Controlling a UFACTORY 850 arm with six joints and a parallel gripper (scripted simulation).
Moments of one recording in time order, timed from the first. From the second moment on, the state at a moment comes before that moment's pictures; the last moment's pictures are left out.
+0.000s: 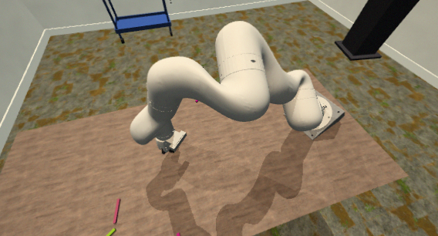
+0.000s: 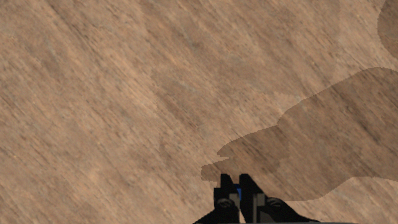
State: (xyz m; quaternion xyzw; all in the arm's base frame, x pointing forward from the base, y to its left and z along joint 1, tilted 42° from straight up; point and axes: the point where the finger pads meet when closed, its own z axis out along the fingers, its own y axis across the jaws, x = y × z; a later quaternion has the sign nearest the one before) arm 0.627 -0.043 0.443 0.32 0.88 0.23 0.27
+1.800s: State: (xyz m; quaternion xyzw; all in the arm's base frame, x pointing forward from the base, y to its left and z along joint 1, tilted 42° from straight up) arm 0.614 -0.048 0.458 0.32 0.88 0.23 0.27
